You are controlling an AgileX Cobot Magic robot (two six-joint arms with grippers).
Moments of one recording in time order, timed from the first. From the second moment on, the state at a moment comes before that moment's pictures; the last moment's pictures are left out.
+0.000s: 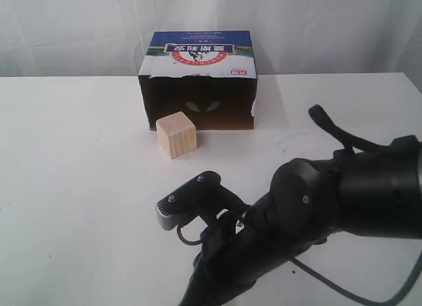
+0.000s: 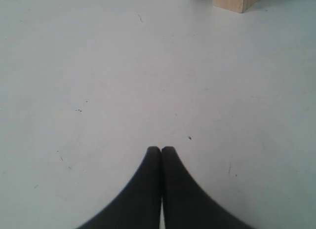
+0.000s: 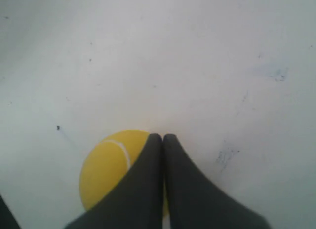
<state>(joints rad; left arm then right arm) -0.01 0.00 0.02 -0.21 0.47 0.33 0.86 1.60 -0.79 0.54 0.43 -0.50</state>
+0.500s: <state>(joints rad) -0.01 0.00 0.02 -0.21 0.47 0.33 0.85 1.55 -0.83 0.49 0.58 -0.37</state>
